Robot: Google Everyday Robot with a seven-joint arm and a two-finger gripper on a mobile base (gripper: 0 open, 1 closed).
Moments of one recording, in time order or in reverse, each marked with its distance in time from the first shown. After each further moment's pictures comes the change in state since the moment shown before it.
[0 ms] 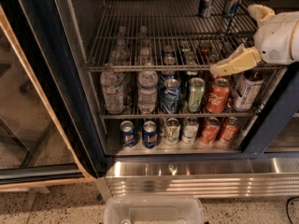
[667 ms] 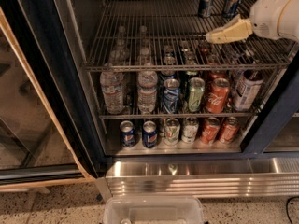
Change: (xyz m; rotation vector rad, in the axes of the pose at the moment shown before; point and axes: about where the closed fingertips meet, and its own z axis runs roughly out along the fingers) arm -0.023 -0.080 0.024 0.208 -0.118 0.003
